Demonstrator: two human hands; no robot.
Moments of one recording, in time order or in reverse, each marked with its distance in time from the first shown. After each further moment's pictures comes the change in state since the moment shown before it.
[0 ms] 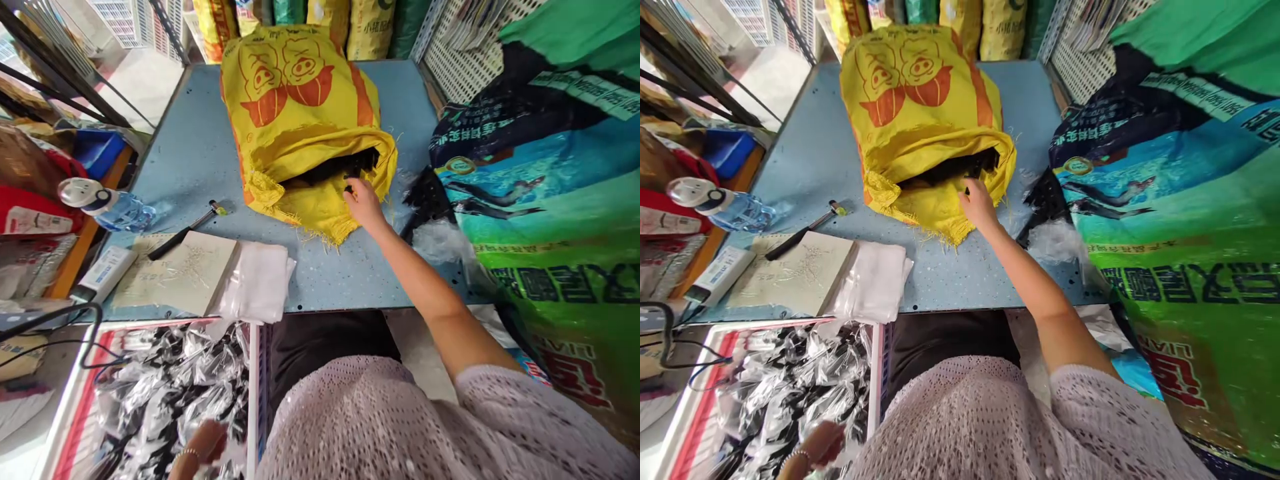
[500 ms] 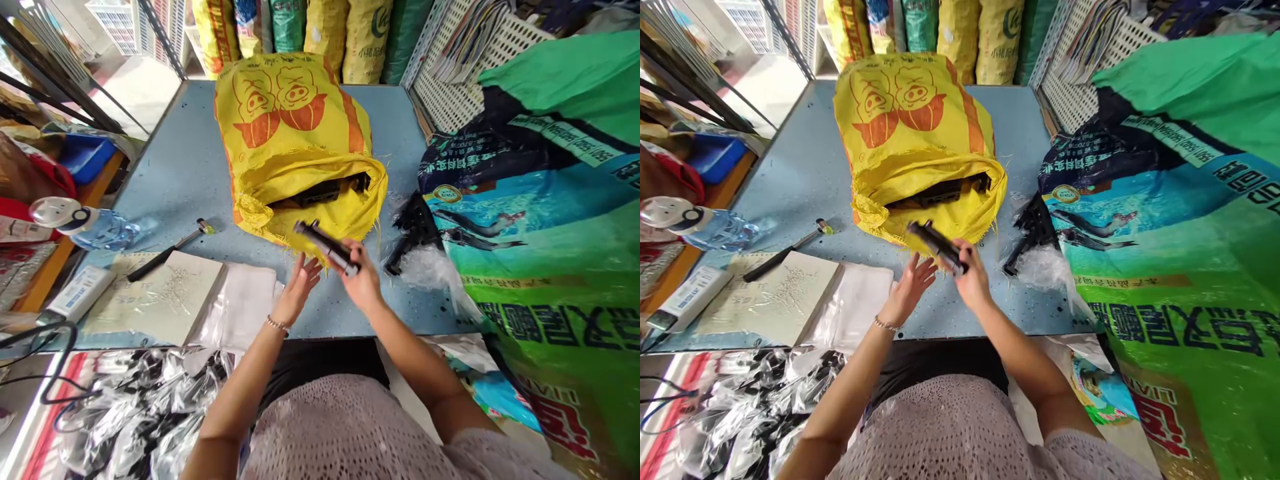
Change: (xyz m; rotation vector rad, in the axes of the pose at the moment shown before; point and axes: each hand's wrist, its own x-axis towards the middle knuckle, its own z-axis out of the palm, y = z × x) left_hand -0.002 0.339 -0.043 -0.979 0.009 1.182; right_hand -0.108 -0.037 -0.012 0.865 -0.057 0.322
